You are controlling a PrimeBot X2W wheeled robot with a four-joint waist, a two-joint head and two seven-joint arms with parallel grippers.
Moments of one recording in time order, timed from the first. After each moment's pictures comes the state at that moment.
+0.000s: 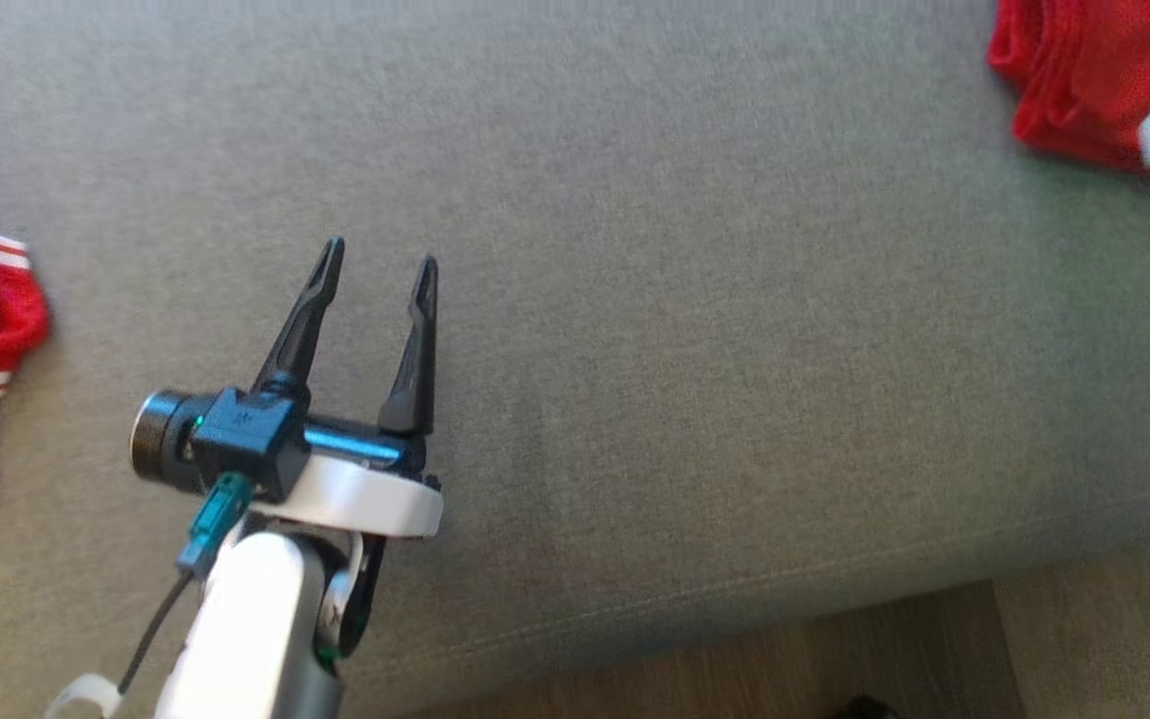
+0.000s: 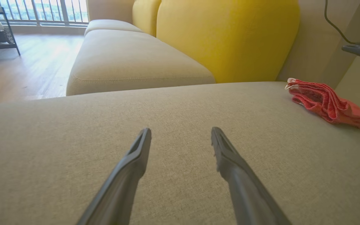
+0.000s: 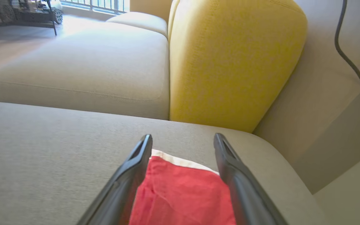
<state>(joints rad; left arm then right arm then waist) -0.21 0.05 -0.28 0.05 -0.09 -0.01 -0.26 -0.90 -0.30 -0.11 0.67 0.04 0.13 -0.12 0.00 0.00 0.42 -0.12</state>
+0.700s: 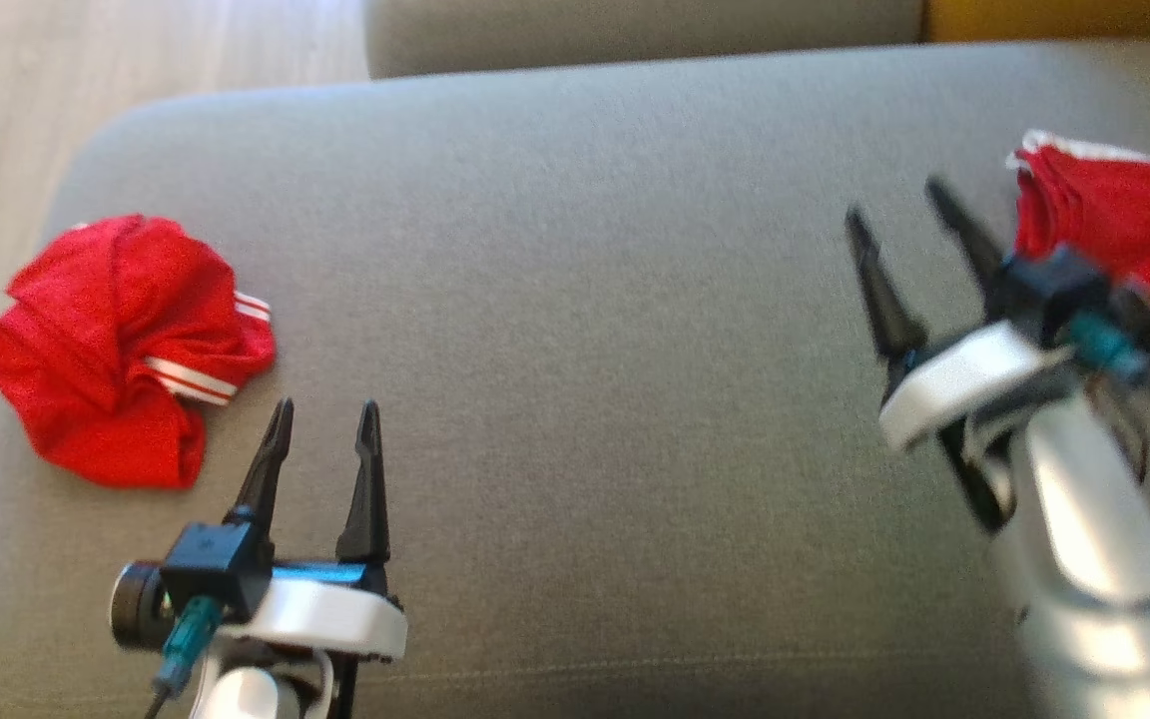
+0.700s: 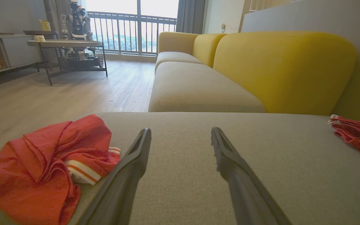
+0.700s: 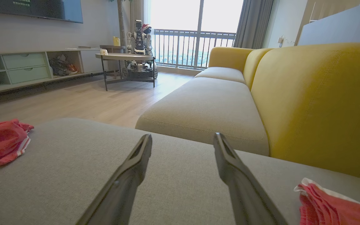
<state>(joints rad) 0.01 0.05 -0.22 0.04 -0.14 0.05 -0.26 -0.50 -0.11 0.04 0.47 0.04 0.13 -0.23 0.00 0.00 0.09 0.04</state>
